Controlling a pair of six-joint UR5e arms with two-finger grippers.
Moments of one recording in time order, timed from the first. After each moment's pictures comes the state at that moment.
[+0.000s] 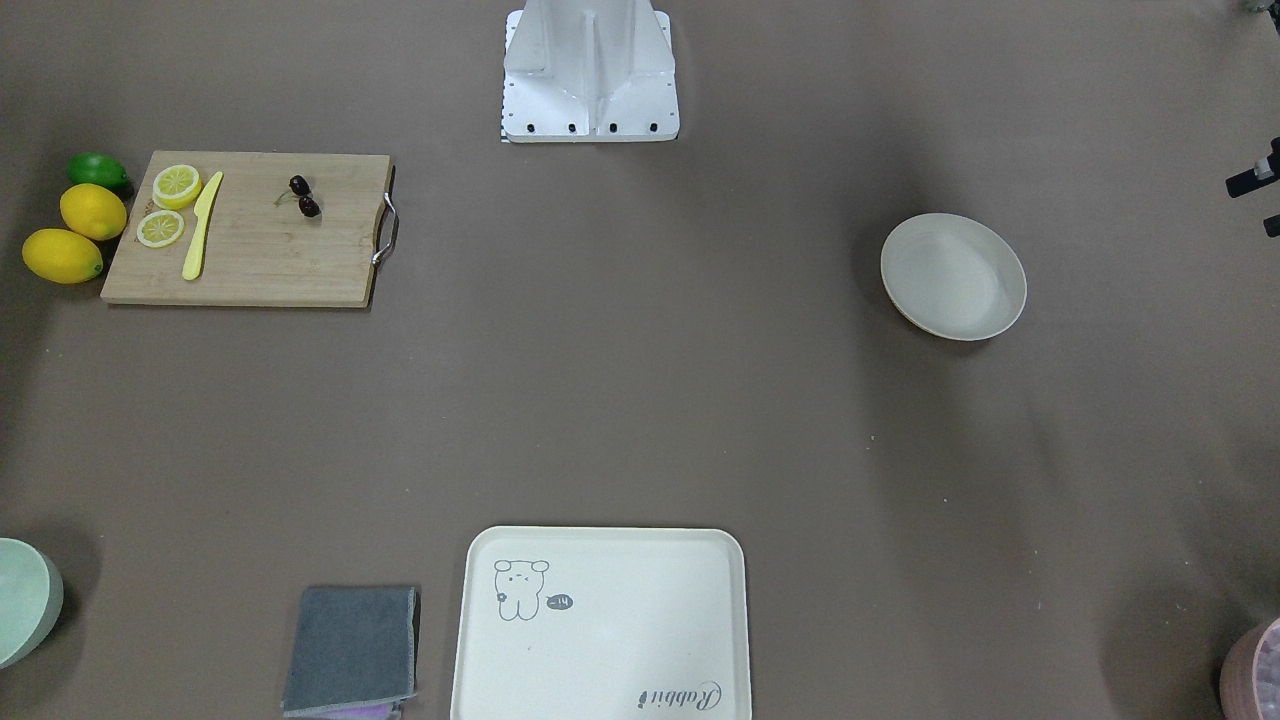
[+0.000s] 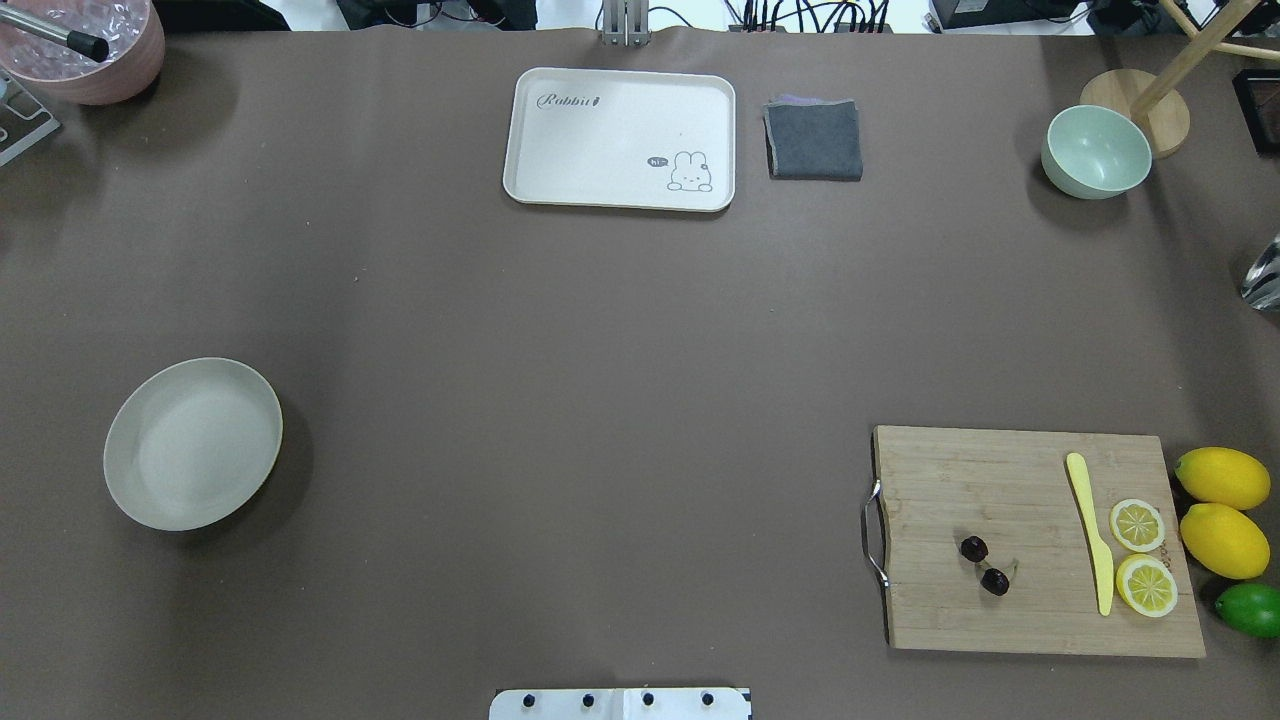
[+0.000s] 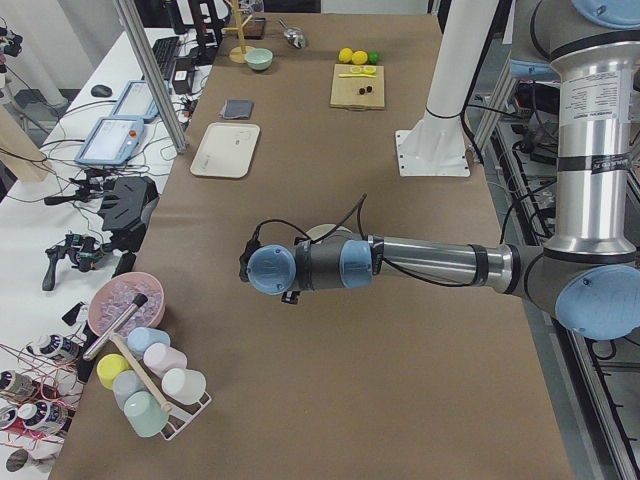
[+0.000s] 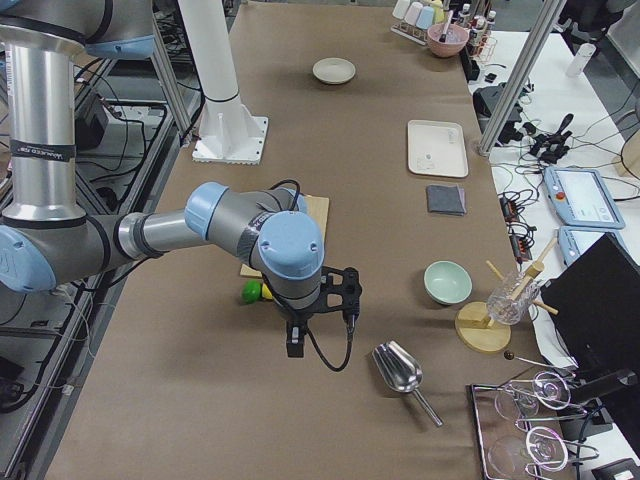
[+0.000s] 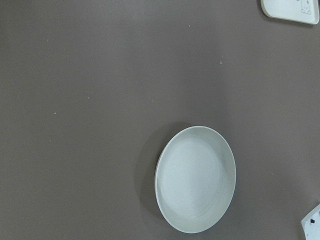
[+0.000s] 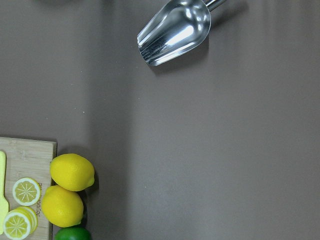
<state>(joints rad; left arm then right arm) -1.53 -1.50 -1.72 -1.44 -2.86 0.26 1.92 -1.67 1.91 -2.18 2.33 -0.53</state>
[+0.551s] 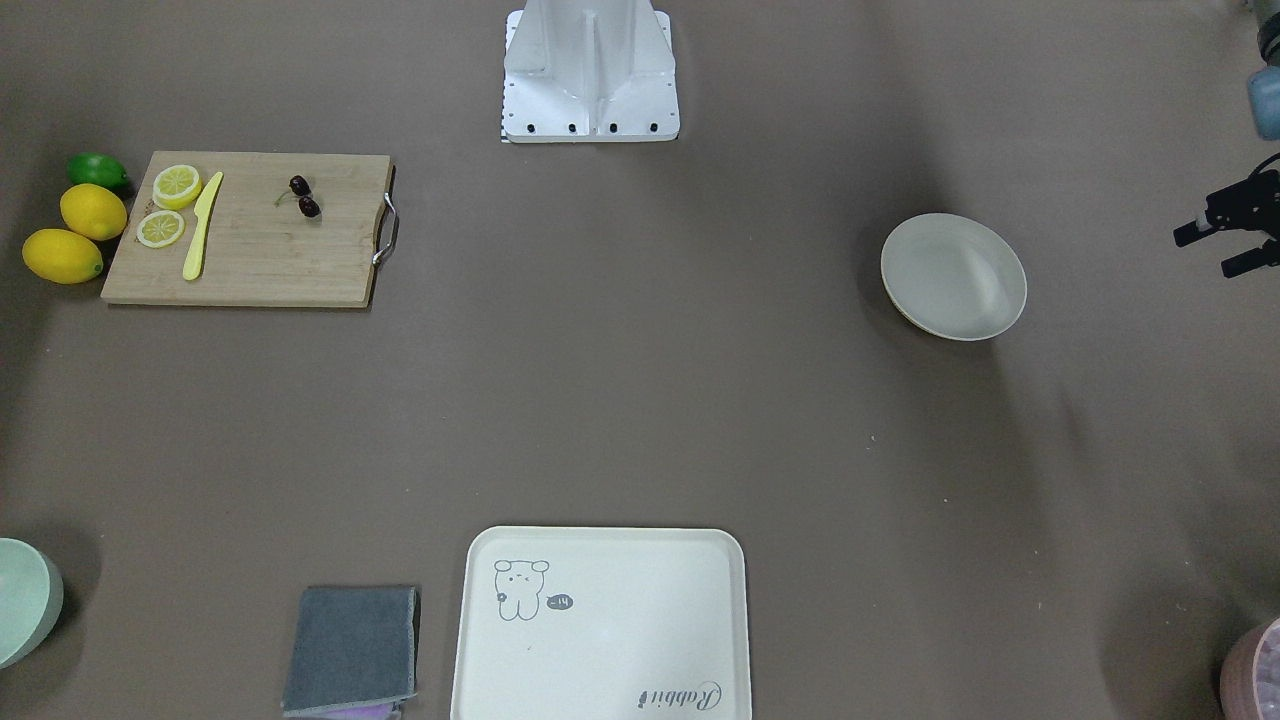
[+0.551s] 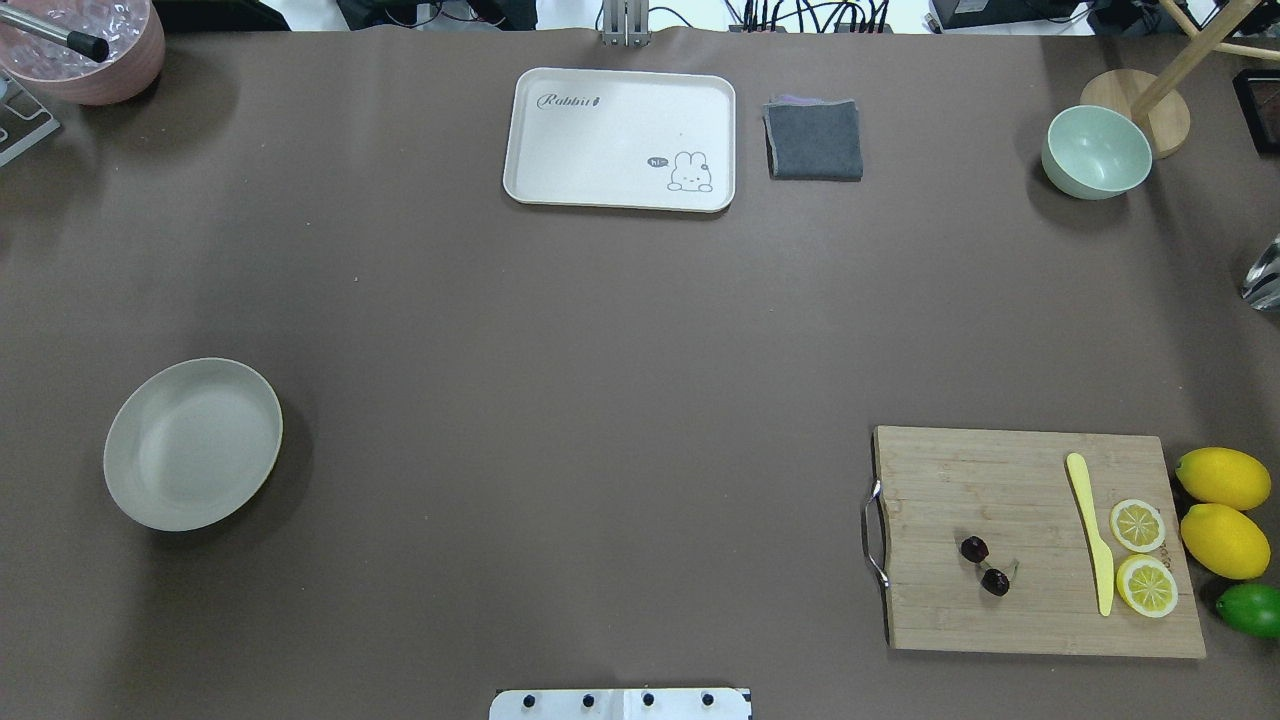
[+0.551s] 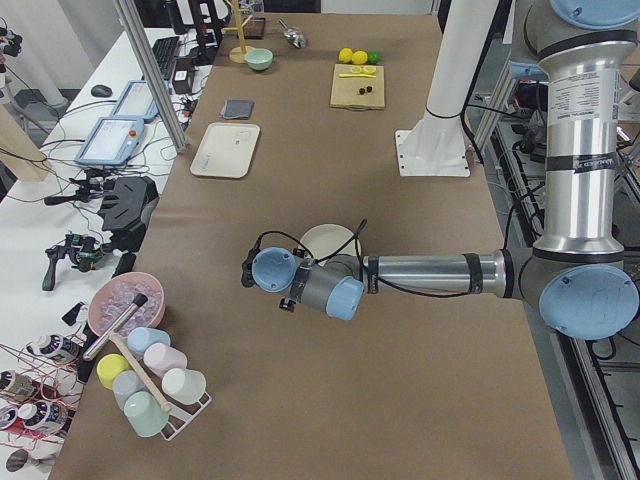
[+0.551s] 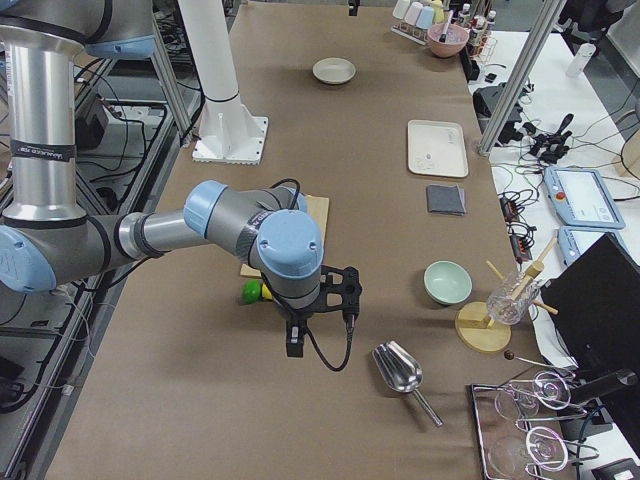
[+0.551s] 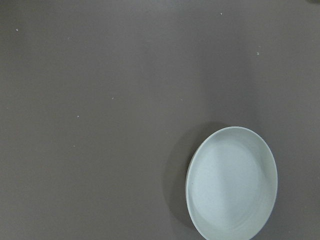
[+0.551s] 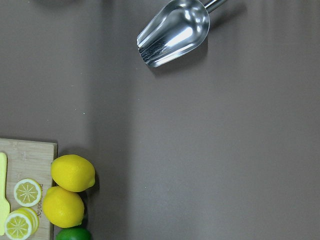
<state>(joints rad) -1.39 -1.50 -1.53 -2.07 -2.76 -0.22 1.92 -1.66 1.91 -2.19 2.33 -0.53</state>
